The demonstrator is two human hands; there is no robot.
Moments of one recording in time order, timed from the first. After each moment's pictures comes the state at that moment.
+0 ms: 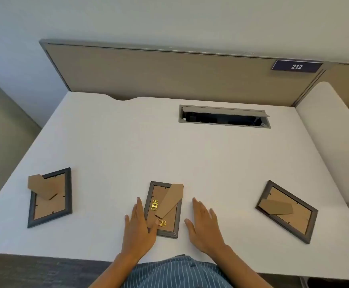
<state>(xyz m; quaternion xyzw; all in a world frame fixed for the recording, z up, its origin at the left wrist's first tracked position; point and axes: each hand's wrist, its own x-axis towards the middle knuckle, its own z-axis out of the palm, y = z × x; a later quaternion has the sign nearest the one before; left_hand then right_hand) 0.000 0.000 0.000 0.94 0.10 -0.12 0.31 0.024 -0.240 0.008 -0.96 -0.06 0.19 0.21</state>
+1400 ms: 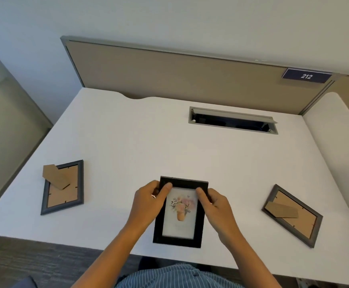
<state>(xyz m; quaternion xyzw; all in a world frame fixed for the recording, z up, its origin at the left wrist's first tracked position) 0.034 0.004 0.138 0.81 0.15 -0.04 0.57 0.041 -0.212 0.127 -0.81 0.11 0.14 0.56</state>
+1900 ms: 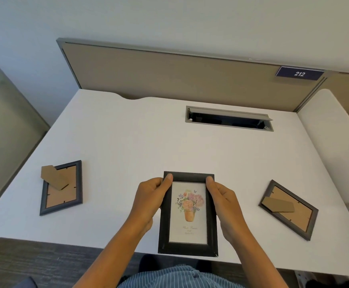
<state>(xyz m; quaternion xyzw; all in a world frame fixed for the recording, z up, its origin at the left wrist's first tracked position) 0.032 -0.013 0.173 0.73 0.21 -0.11 0.65 0.030 -0.220 0.165 -0.73 0.17 0.14 0.65</state>
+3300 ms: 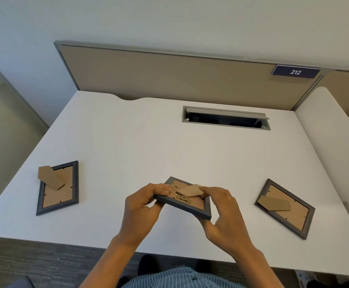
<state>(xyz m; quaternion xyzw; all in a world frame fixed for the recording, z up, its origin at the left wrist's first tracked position) -0.004 -0.013 0.157 0.81 -0.08 0.19 0.56 -0.006 -0.260 0.149 -0.92 -0.15 -0.04 0.37</state>
